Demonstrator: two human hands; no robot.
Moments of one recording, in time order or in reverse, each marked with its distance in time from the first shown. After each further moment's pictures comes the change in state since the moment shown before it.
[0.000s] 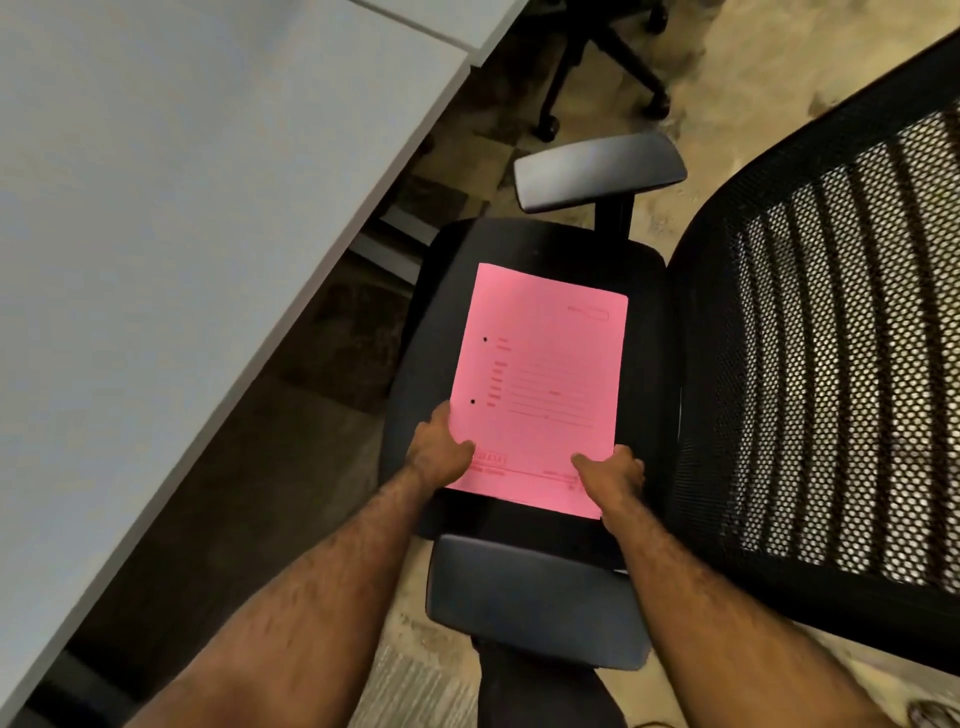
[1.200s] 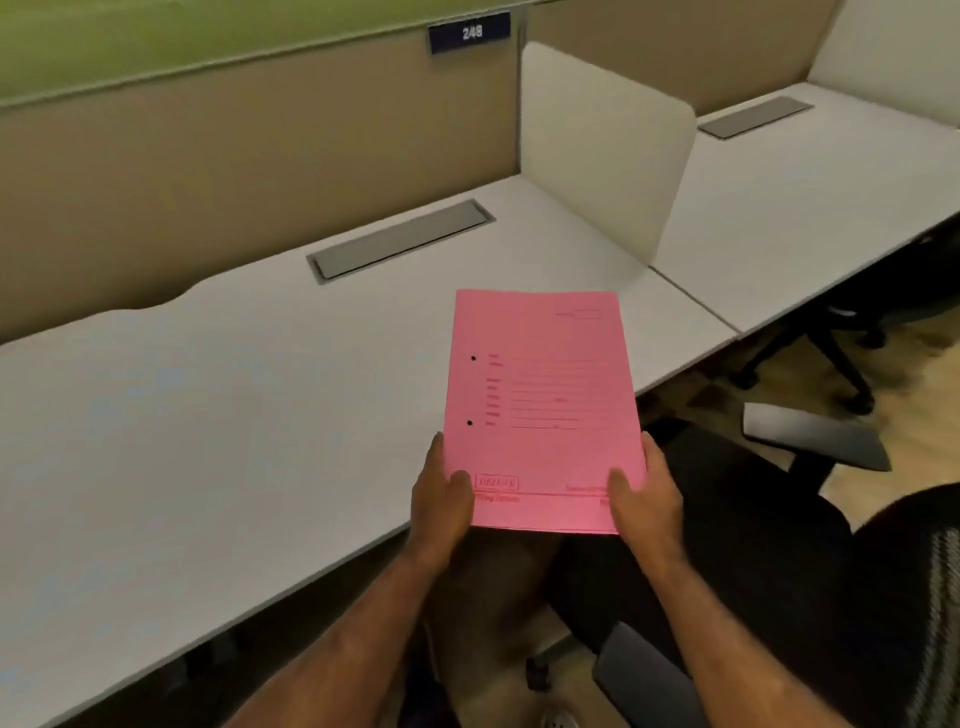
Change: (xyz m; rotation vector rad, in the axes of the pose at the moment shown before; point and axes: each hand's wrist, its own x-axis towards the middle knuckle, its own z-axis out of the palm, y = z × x) left_hand -0.255 -0.108 -0.217 -0.727 0.716 0.203; right_hand -0.301 -0.167 0.017 0.141 -0.235 -1.034
